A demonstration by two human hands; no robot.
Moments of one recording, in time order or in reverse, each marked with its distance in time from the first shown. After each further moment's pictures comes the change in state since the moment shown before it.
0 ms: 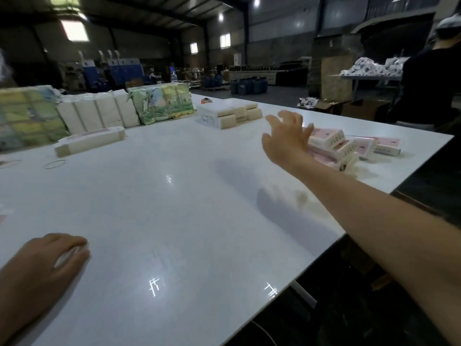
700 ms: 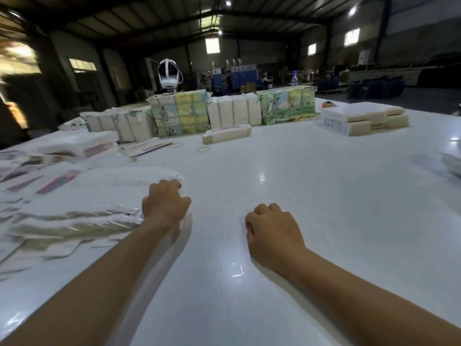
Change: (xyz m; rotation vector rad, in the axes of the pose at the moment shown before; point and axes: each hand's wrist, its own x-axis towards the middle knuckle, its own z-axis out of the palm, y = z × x) left_hand 0.008 -0.039 -0.055 0.092 0.180 -0.605; right_hand -0.196 -0.206 0.047 0.267 -0.320 -0.723
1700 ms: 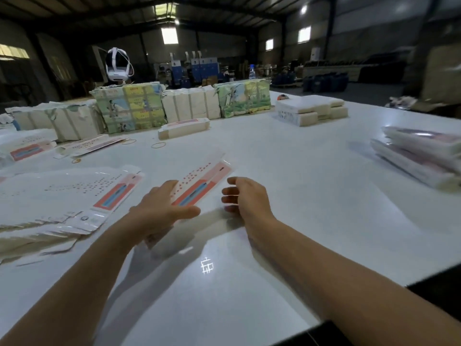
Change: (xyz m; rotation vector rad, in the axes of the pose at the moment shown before) left_hand -0.037 0.051 -0.004 -0.365 -0.530 0.215; right_hand 0.016 0.023 -0.027 1.367 0.126 0.748
